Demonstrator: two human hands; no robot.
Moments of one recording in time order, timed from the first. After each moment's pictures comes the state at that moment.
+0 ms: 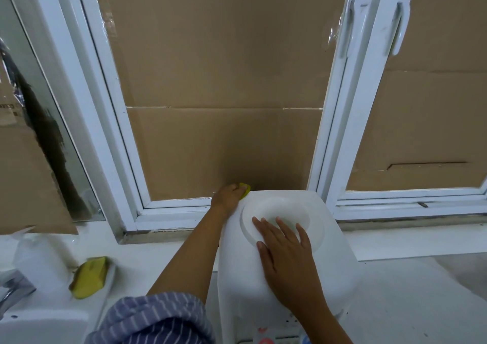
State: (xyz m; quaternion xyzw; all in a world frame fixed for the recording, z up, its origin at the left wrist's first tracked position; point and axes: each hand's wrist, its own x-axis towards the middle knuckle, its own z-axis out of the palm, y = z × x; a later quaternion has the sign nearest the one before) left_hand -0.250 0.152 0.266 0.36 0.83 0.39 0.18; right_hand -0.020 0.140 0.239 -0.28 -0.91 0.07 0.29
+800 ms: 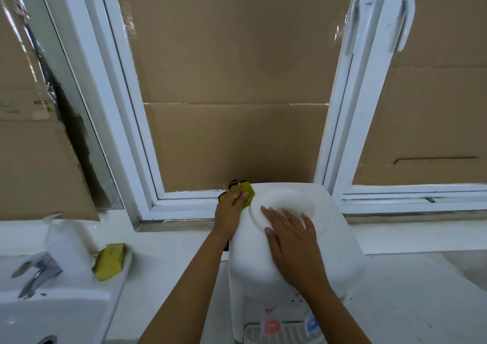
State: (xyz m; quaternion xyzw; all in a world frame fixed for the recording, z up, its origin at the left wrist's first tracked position) left_hand -0.199 0.094 0.243 0.31 0.73 0.60 0.13; right_hand -0.016 0.140 0.239 -0.27 -0.91 0.07 0.29
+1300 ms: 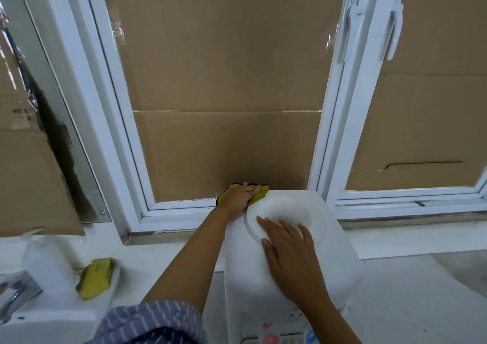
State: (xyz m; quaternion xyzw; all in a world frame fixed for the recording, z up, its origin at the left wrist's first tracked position) left_hand -0.219 0.141 0.291 0.46 0.76 0.38 0.24; right_hand -0.018 0.142 0.235 -0.28 -0.91 0.08 0.29
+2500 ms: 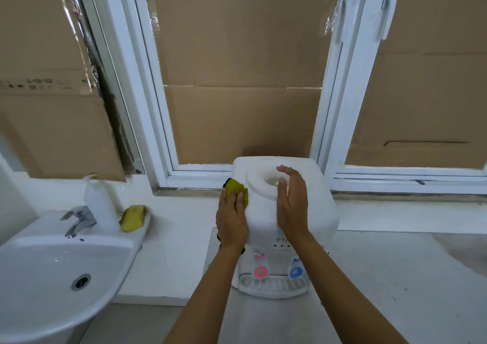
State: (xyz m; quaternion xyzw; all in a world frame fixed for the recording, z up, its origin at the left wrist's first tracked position) left_hand -0.057 0.023 0.223 0.21 0.78 0.59 -0.04; right_hand 0.017 0.126 0.251 -0.19 -0.76 0.37 0.51
